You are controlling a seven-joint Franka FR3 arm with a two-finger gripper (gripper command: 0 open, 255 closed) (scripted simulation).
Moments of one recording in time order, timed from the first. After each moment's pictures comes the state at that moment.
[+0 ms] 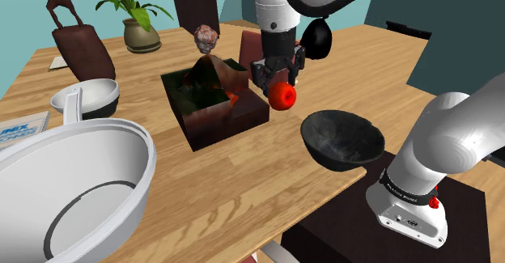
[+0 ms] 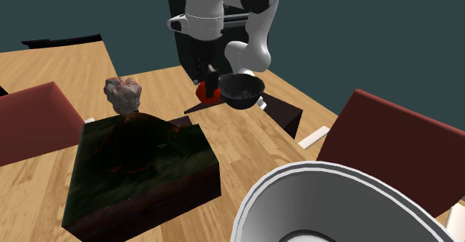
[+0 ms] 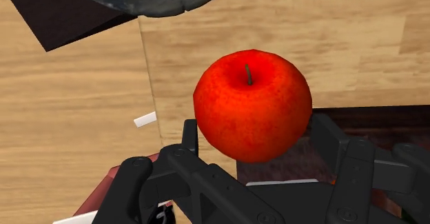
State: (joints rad) arm -0.05 -0.50 0.41 -2.26 0.07 1.75 0.68
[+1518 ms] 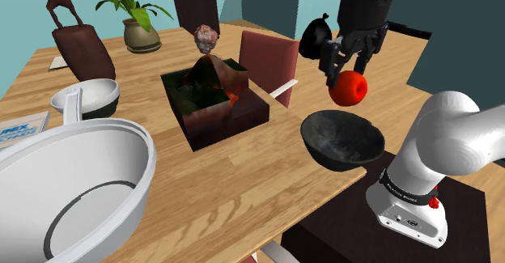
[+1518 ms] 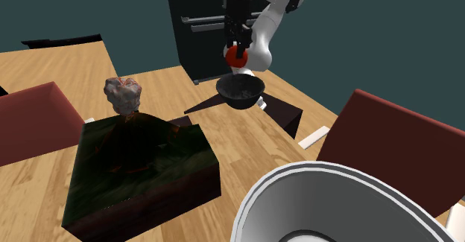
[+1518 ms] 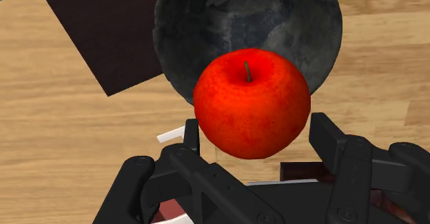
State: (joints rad) arm 0.06 -0.94 0.33 -2.34 0.13 1.40 0.65
